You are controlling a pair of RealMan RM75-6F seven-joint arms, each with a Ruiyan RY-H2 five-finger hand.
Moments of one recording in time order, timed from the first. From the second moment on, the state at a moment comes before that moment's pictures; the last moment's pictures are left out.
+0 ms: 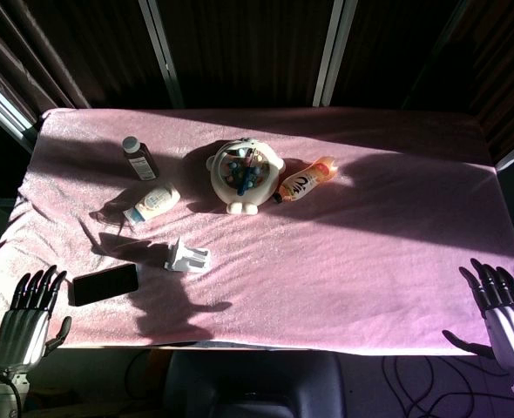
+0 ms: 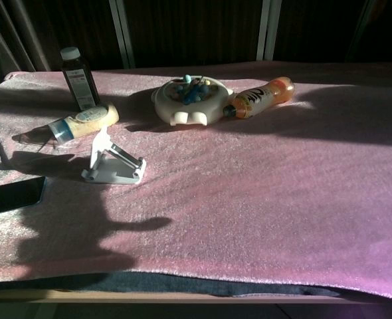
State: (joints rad) left arm -0.11 -1.25 0.08 -1.63 1.53 1.59 0.26; right arm -0.01 -1.07 -0.02 -1.56 -1.66 1.59 0.00
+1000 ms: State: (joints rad) left arm -0.42 -1.41 -0.12 -1.75 0.72 1.21 0.99; right arm 0.02 -1.06 -0.04 -1.57 -1.71 1.56 0.03
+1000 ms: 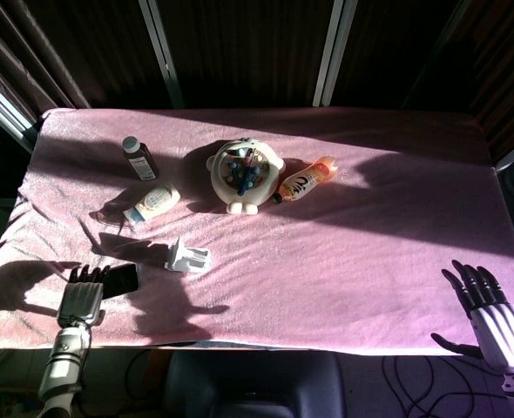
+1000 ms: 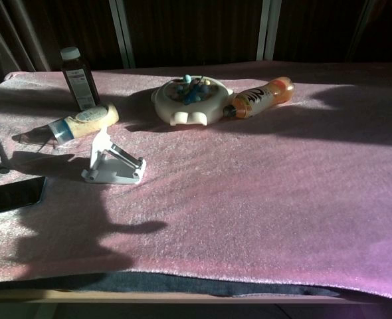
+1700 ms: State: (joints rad) left arm -0.59 -1.47 -0.16 -1.74 0.45 1.23 1.08; right arm 0.02 -1.06 -0.04 -1.57 -1.71 1.57 0.05
